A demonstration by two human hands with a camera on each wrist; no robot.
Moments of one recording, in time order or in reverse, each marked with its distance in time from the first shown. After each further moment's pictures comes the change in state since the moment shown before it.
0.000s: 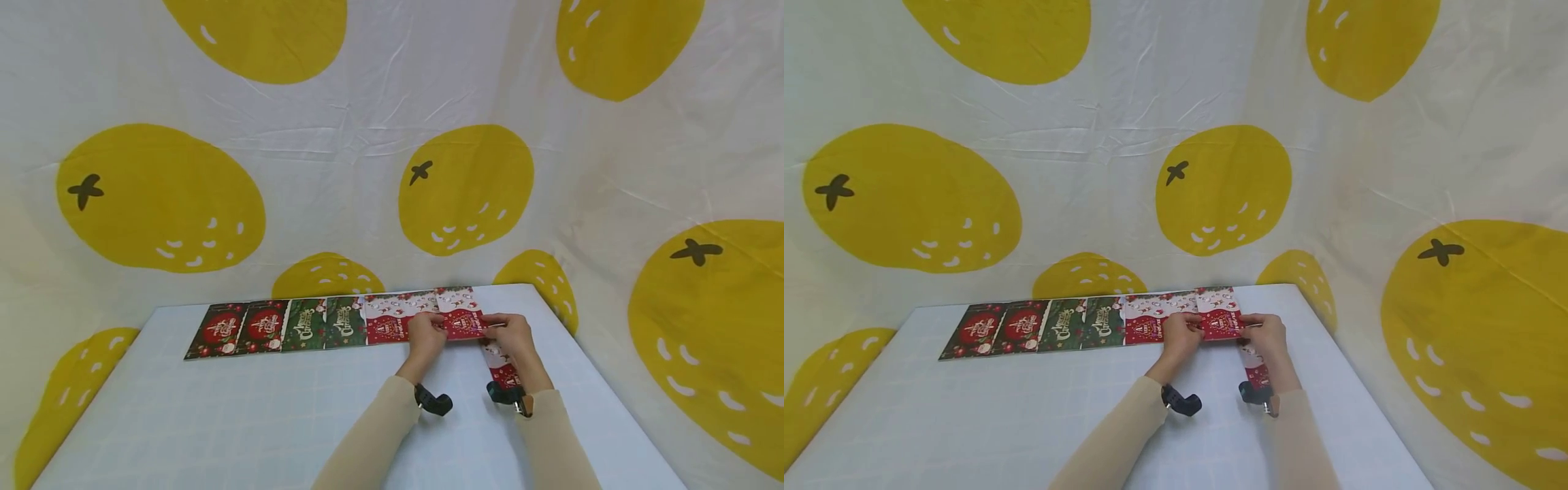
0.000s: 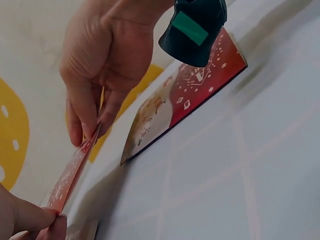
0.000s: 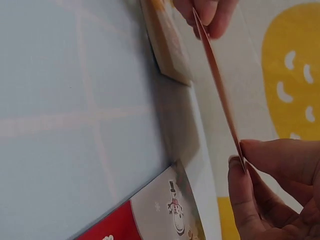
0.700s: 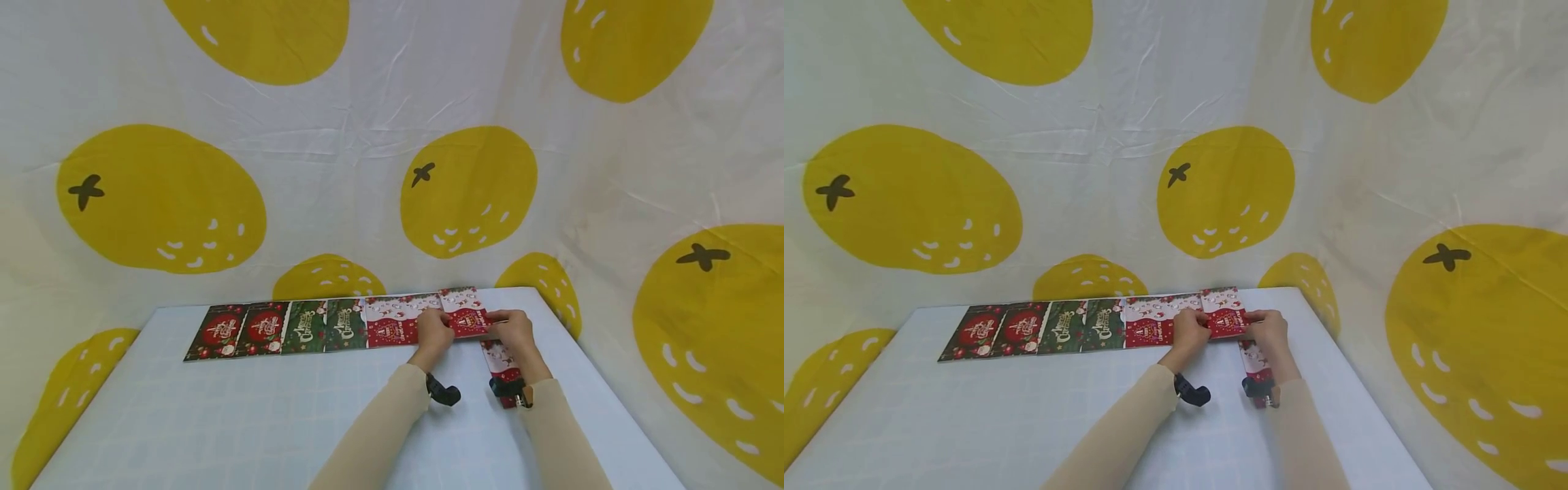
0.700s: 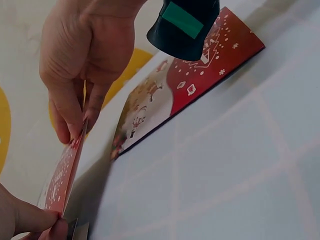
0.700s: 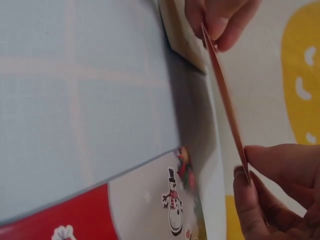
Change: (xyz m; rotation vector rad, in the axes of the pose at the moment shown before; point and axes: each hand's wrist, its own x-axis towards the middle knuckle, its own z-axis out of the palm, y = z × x) left_hand 0.018 0.009 0.019 0.095 -0.110 -0.094; right_hand 0.024 0.000 -0.003 -0.085 0.015 0.001
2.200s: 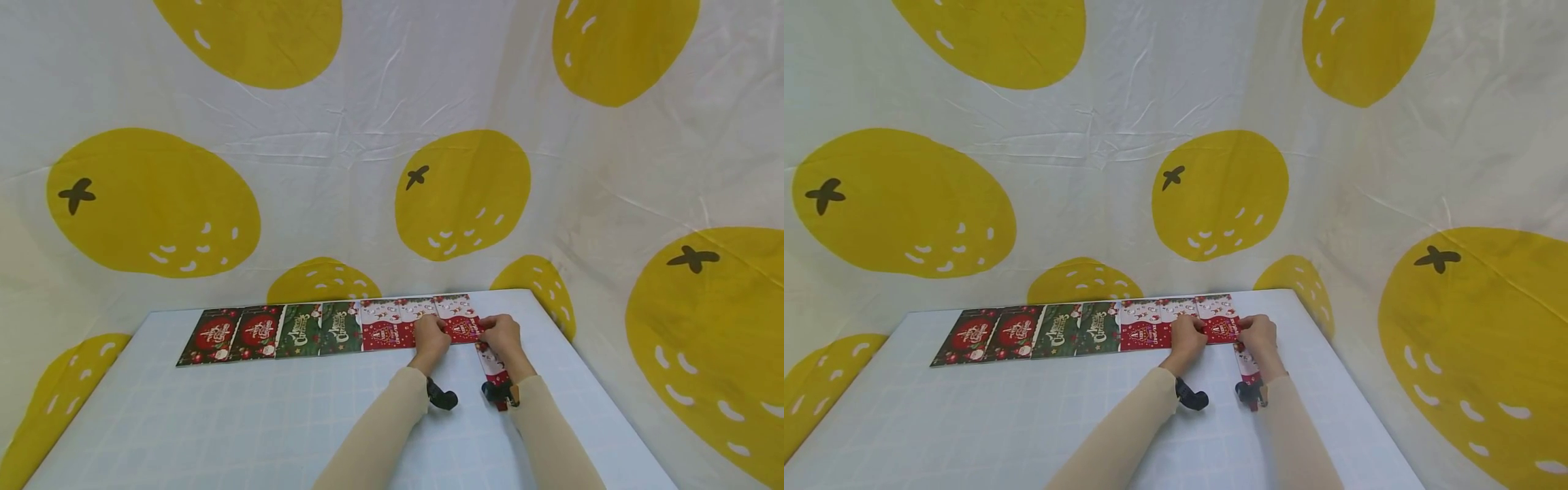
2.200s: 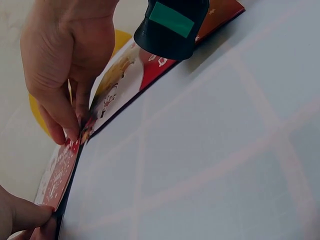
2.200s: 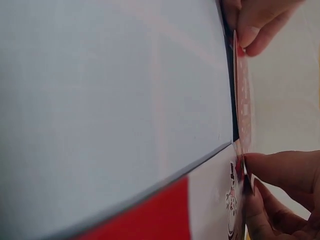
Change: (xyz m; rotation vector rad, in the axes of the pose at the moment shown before) left_hand 0.003 -0.014 0.019 -0.003 0.027 -0.025; right_hand 0.013 0.007 0.018 -0.119 0.040 -0.019
